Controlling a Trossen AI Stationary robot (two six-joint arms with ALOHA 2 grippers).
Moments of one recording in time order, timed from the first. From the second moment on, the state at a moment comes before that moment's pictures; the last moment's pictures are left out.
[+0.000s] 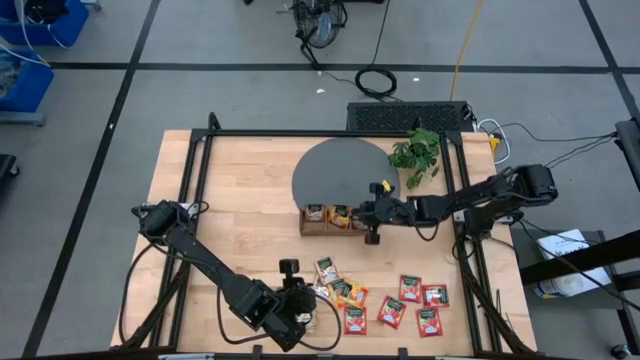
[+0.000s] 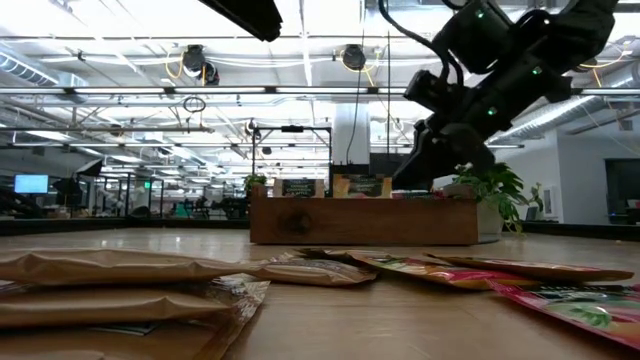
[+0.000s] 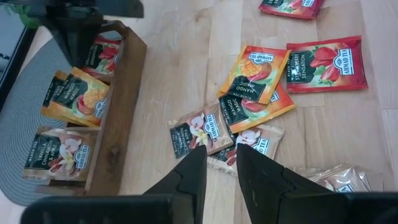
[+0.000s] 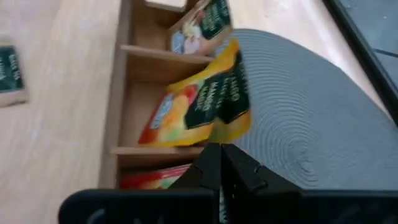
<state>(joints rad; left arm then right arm) -0.66 1.98 1.62 -0.78 -0.67 -0.50 0.03 1.46 0.56 0.24 0.28 -0.15</state>
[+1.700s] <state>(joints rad) -0.62 1.98 1.62 -0.78 -0.65 -0.48 -0.10 1.43 0.56 0.27 0.00 -0.21</state>
